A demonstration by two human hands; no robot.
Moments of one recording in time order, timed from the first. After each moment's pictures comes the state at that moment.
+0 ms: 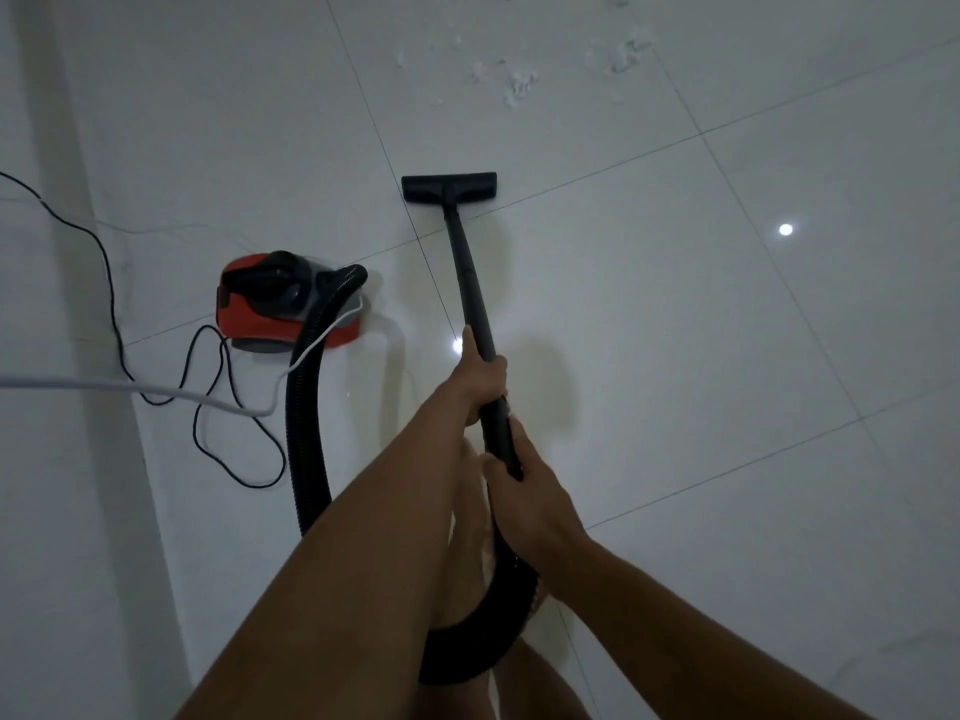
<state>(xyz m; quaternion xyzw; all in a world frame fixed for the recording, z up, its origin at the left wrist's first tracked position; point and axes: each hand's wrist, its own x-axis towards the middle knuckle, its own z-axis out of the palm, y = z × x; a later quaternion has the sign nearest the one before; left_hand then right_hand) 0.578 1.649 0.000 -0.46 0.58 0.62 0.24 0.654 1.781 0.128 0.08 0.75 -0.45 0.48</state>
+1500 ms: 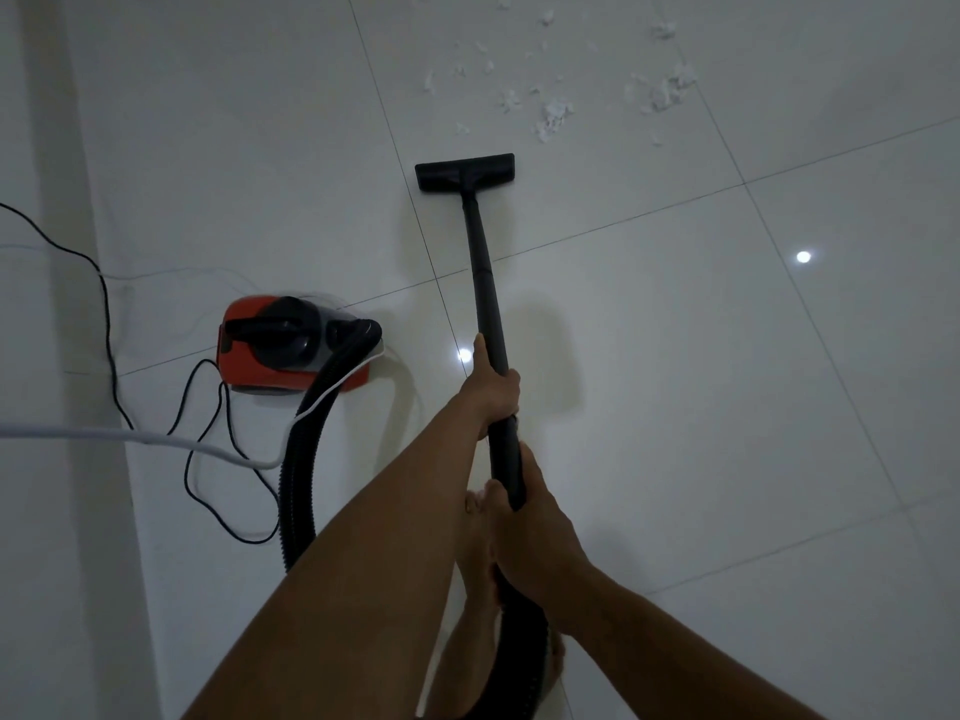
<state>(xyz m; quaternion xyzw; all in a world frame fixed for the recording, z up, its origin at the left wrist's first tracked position) 0.481 1.572 -0.026 -0.47 0.59 0.61 0.24 0.561 1.700 0.086 0.09 0.75 -0.42 0.51</state>
